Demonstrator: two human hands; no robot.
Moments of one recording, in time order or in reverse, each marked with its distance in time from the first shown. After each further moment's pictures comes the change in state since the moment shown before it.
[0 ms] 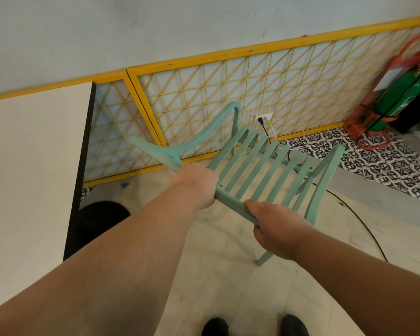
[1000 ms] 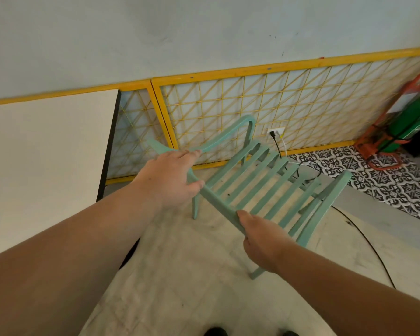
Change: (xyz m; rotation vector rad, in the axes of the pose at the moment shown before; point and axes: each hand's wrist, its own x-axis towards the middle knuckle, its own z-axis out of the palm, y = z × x) left_hand -0.078 -0.098 -0.024 -0.479 0.227 -0.127; right_hand 0.015 -0.056 0.004 0.028 -0.066 0.061
